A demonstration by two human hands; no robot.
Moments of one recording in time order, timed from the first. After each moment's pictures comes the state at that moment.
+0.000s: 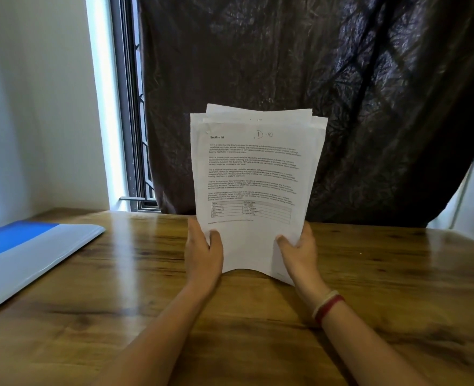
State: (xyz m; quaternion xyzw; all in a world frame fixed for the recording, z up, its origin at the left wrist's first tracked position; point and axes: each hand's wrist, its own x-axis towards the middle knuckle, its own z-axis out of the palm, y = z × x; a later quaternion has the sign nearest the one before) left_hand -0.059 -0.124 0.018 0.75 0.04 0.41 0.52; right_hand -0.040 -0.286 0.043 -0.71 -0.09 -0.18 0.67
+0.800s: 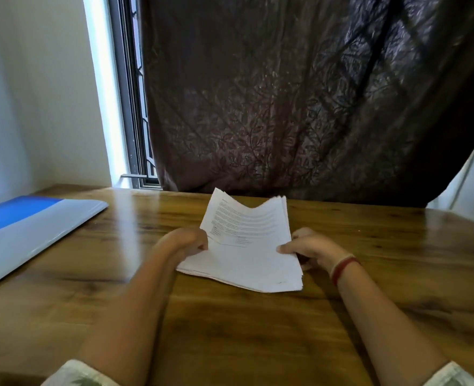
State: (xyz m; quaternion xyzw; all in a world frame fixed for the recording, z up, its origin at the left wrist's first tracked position) left_hand -0.074 -0.090 0.048 0.89 0.18 -0.08 0.40; right_hand -0.032 -0.324 0.041 -0.89 -0.01 0.14 0.44
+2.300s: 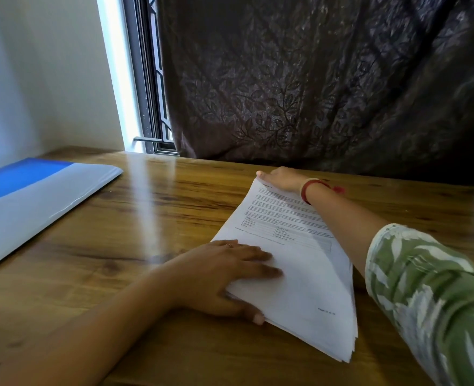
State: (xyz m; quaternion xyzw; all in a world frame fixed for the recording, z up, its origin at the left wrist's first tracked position) left_hand -0.140 -0.069 0.015 0.95 -0.31 -0.07 0.04; right_hand 0.096 -0.209 0.042 -0.96 -0.18 0.06 0.23
